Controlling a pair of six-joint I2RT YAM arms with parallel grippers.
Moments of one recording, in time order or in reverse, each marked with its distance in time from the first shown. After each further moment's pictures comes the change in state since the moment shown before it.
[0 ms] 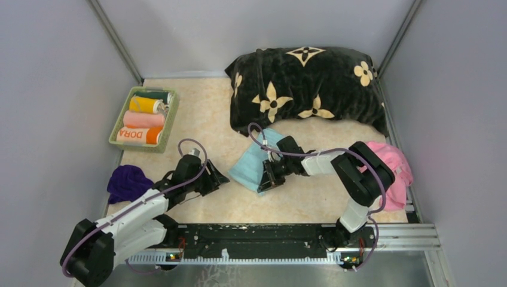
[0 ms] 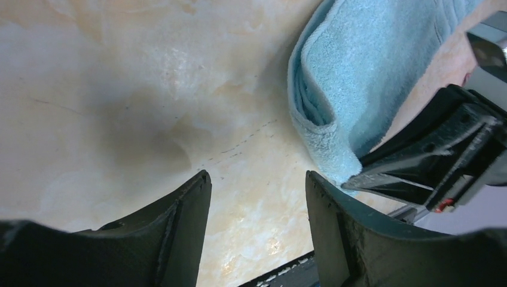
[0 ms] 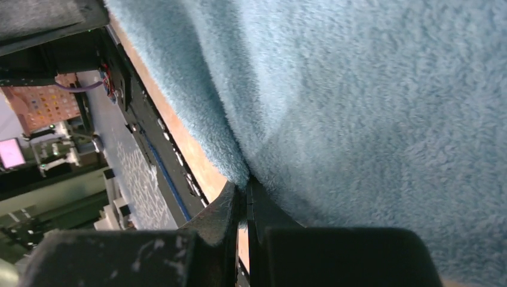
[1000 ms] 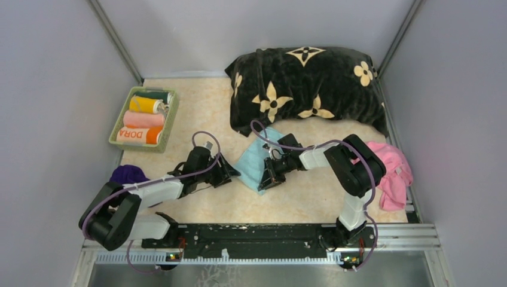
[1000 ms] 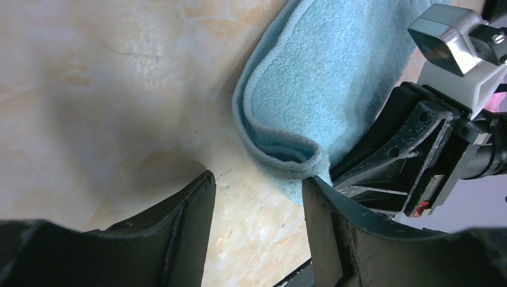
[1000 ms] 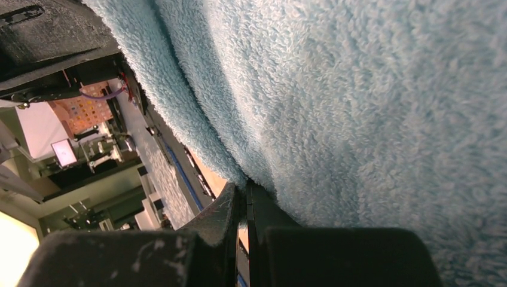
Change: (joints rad) left arm 0.000 0.335 0.045 0.338 0.117 0.005; right arm -0.061 0.125 0.061 -0.043 -0.095 0.049
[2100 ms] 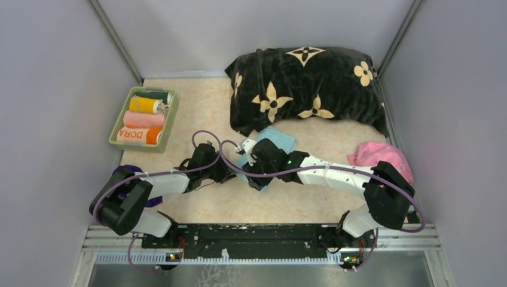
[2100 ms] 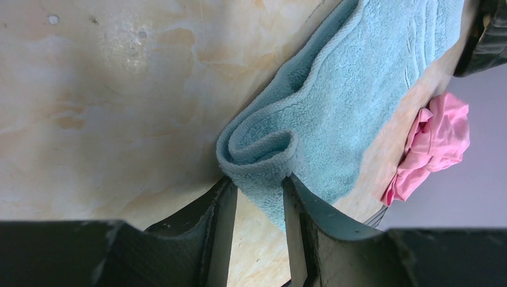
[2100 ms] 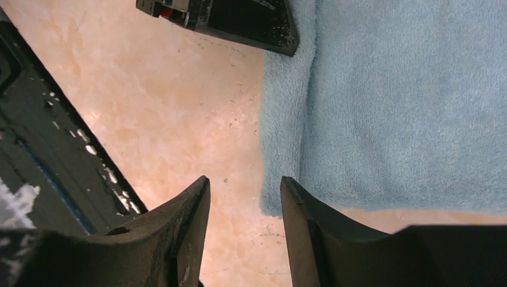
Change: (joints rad) left arm 0.000 0.163 0.057 0.083 -0.050 -0.156; right arm 0.368 -0.354 0.169 -0.325 0.714 -0.360
